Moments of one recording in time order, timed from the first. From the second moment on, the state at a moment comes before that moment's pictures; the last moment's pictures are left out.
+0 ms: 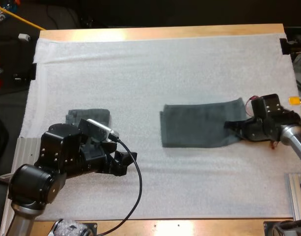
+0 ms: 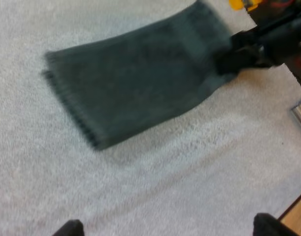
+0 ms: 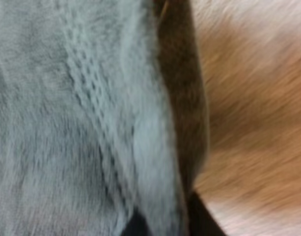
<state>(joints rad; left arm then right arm) -0.34 0.77 -0.94 1.12 0.50 -1.90 0.19 1.42 -0.82 0.75 -0.08 -1.50</state>
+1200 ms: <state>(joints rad) -0.34 0.77 -0.89 1.12 0.61 -1.90 0.51 1.56 -0.90 0.60 -0.25 -1.20</state>
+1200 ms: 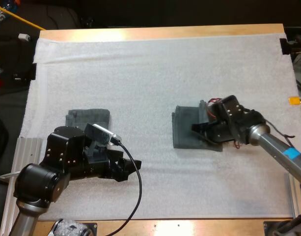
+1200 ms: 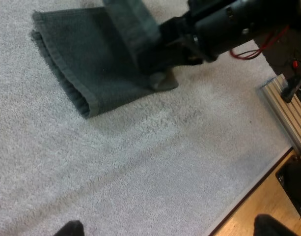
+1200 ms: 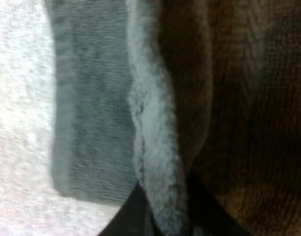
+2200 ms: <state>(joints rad) -0.34 0.77 -0.89 1.12 0.62 -1.90 0.68 1.65 -0.95 0.39 -0.34 -1.07</state>
